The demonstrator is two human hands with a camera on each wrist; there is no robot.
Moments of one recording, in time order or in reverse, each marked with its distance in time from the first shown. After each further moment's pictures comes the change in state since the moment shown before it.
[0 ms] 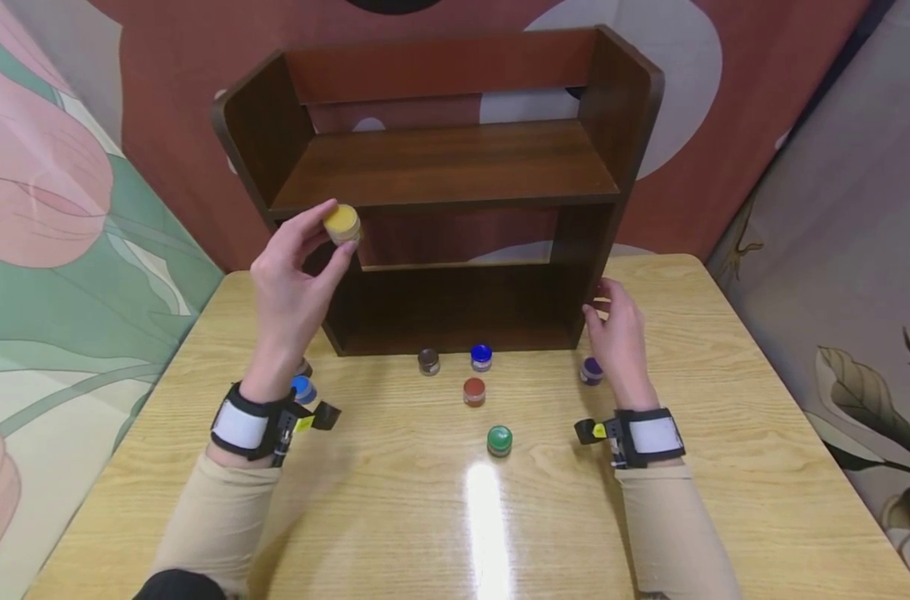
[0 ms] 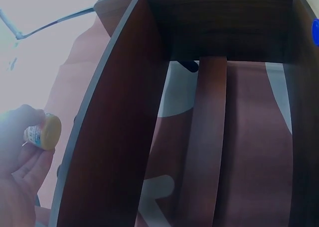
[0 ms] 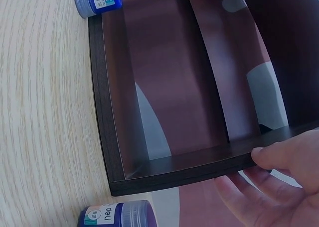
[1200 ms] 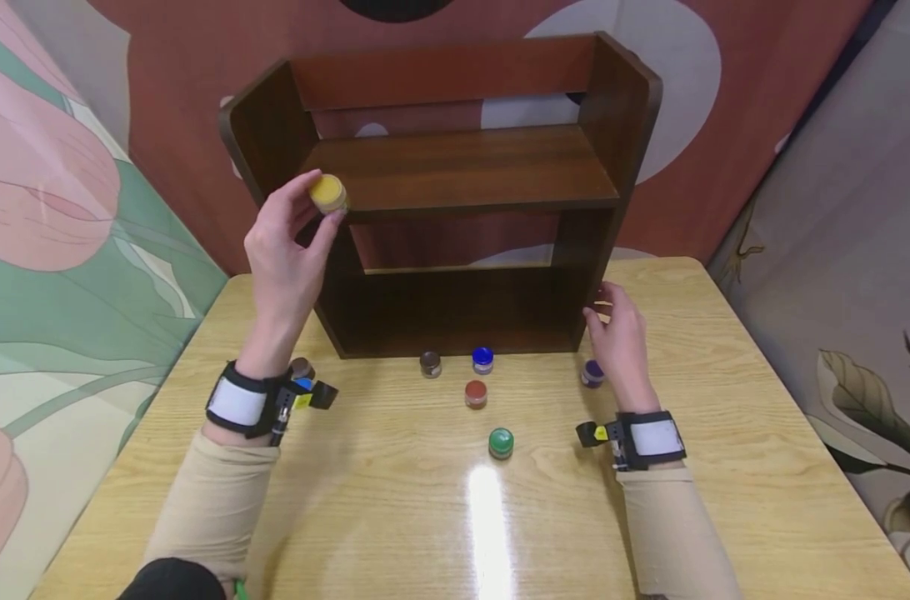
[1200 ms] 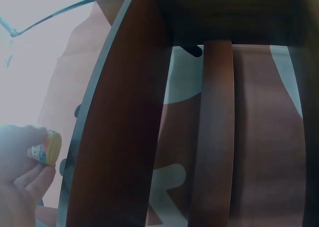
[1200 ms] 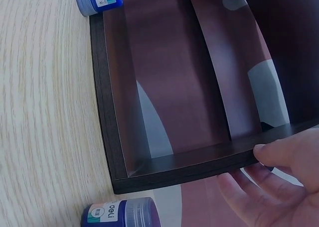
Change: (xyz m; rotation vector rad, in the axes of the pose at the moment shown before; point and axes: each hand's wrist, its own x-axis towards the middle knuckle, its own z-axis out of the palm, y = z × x) left_hand 0.031 0.000 -0.001 0.022 0.060 -0.083; right_hand -0.002 0.001 -0.001 0.021 0.007 -0.017
